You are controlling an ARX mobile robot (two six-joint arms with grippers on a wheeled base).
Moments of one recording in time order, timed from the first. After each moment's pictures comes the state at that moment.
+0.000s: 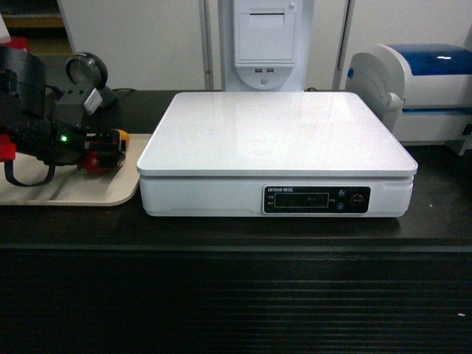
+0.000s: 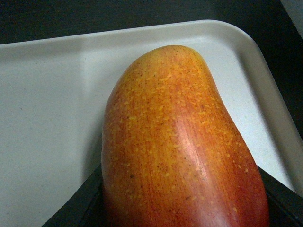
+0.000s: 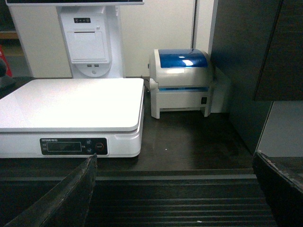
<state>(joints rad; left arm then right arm) 0.08 2.42 1.66 0.06 0.21 0.14 0.00 0.00 0.01 0.00 0.00 0.00</state>
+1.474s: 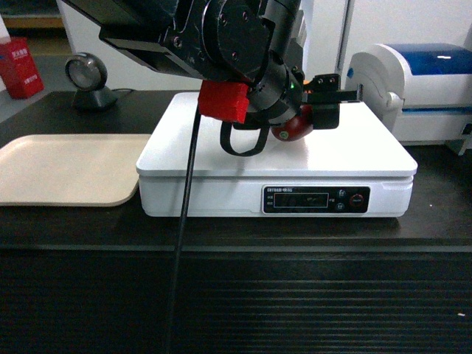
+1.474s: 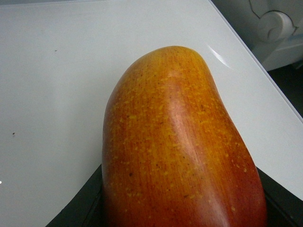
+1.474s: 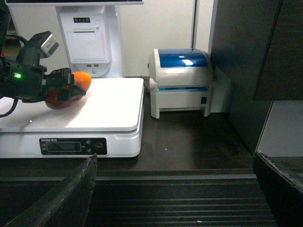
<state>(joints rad) -0.53 2.23 1.63 0.08 -0.05 -0.23 0.00 0.00 0.01 0.00 0.00 0.00</state>
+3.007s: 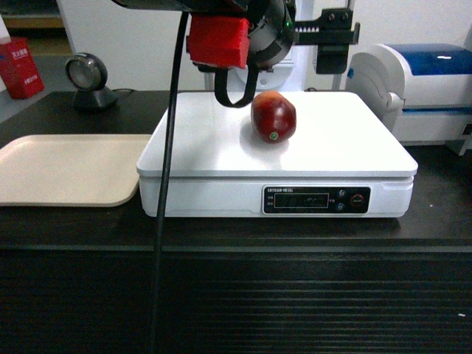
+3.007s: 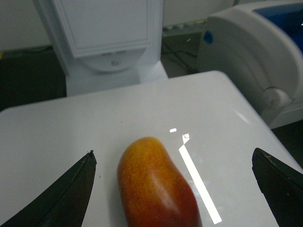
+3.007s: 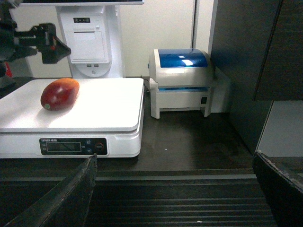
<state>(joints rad) -0.54 2.08 1.55 0.19 -0.24 -0.12 0.00 0.00 0.01 0.00 0.00 0.00</state>
